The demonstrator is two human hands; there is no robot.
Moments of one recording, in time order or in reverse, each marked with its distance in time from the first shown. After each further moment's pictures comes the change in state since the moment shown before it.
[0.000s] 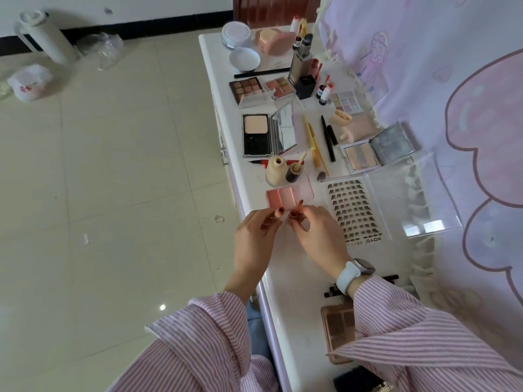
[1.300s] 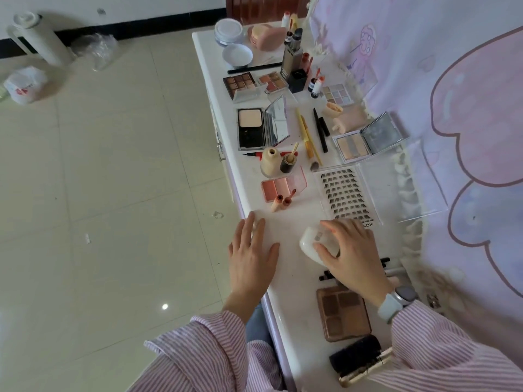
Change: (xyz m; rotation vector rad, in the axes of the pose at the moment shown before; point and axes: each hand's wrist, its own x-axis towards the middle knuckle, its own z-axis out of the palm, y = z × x) left_hand -0.055 -0.025 -0.005 0.507 -0.198 0.033; right_hand -0.063 0.037 -0.045 -0.202 -0.117 -0.036
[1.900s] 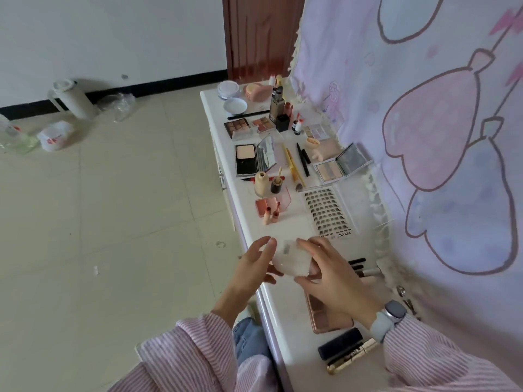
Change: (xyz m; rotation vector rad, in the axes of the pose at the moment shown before) left_hand -0.025 0.055 -0.083 -0.989 -0.434 -0.366; right_hand -0.041 -0.038 -0.051 0.310 -0.178 -0.097
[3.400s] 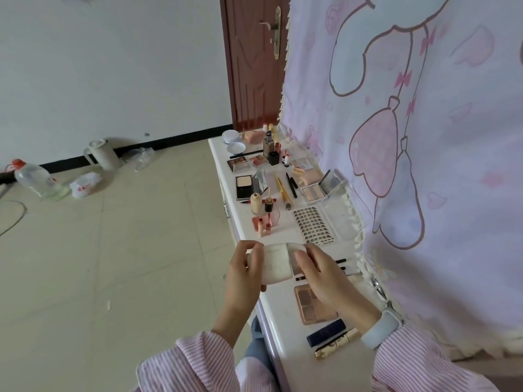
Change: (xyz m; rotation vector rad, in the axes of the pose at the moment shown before) left_hand -0.103 0.036 0.036 0.135 0.359 0.445; right_hand -0.058 -0.072 -0.049 0.438 0.145 0.117
